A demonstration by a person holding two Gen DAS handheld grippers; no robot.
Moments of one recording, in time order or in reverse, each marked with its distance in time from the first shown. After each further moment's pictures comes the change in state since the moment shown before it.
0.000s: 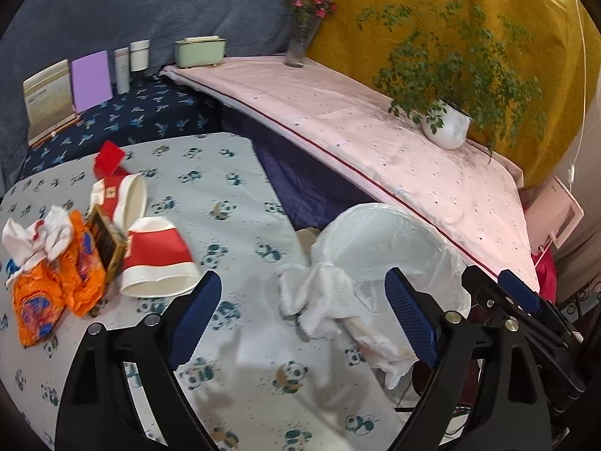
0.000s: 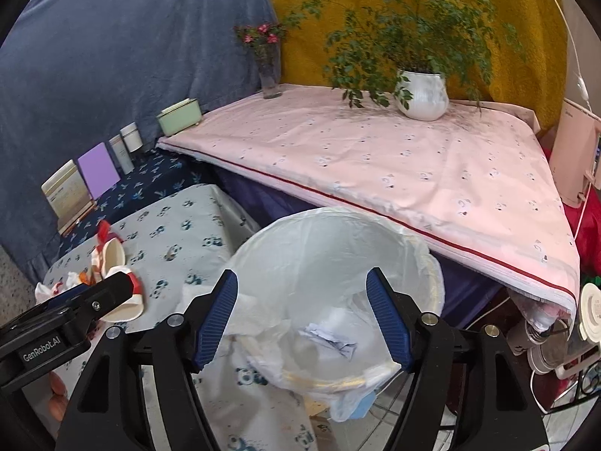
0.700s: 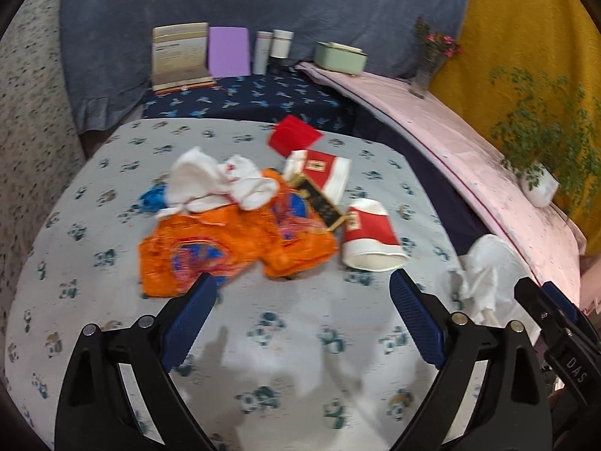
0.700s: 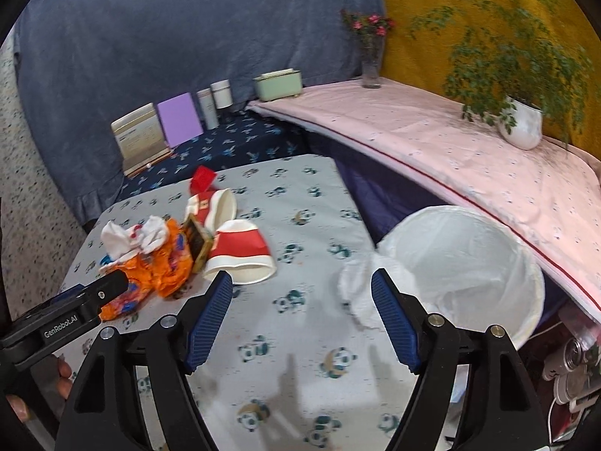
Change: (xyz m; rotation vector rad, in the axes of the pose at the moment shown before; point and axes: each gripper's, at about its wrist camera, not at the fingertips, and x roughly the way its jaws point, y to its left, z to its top) left arm -0.078 0.172 -0.049 -0.262 -0.056 0.287; right arm -0.014 0.153 -0.035 -0.217 0.055 0.198
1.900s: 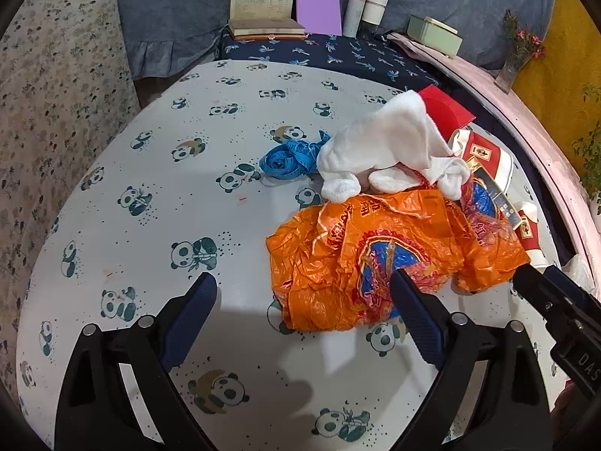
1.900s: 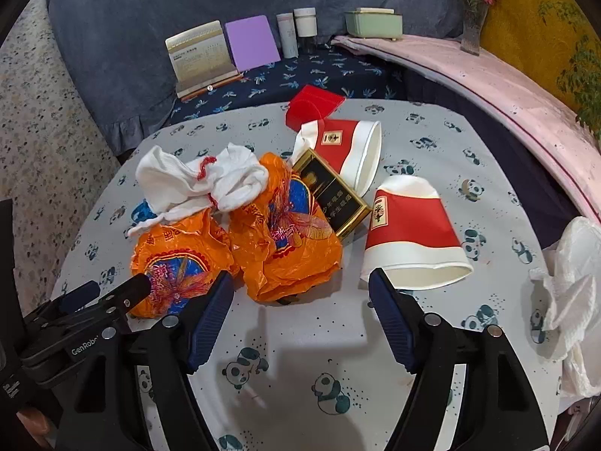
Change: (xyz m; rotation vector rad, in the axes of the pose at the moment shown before) left arm 0.080 0.134 -0.001 -0.120 0.133 0.173; right arm 0.128 0.142 -0.010 -0.159 0.220 0.156
